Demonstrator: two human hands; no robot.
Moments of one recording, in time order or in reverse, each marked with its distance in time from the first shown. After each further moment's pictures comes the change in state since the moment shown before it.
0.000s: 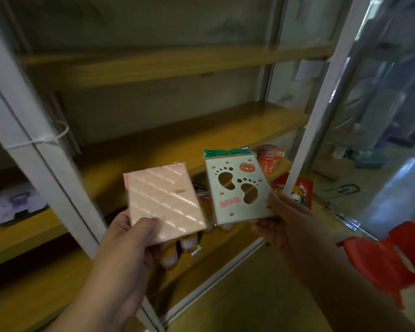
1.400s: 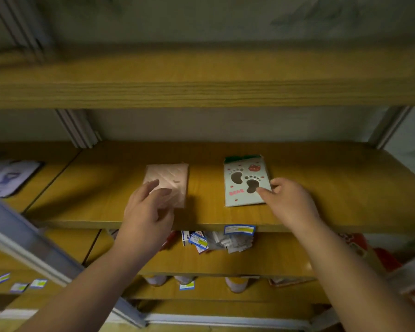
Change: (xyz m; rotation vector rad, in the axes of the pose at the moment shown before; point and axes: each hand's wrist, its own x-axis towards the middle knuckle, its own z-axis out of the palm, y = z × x) left_hand 0.223 -0.034 0.205 1.213 0.596 0.385; right_hand 0.458 -0.102 -0.011 -1.342 -0.439 -0.380
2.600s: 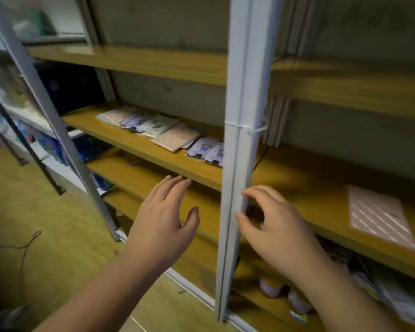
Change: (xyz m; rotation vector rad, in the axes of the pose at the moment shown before) left_hand -0.139 -0.225 -0.253 0.309 0.319 -0.194; right_hand -0.215 -0.310 0.217 0.008 -0.270 -0.926
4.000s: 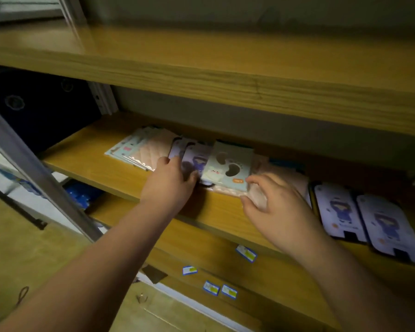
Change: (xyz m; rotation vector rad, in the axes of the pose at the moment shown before) left_hand 0.363 -0.373 0.040 -0.019 -0.210 -0.176; right_hand 0.353 -0.106 0.259 -0.050 0.031 0.177
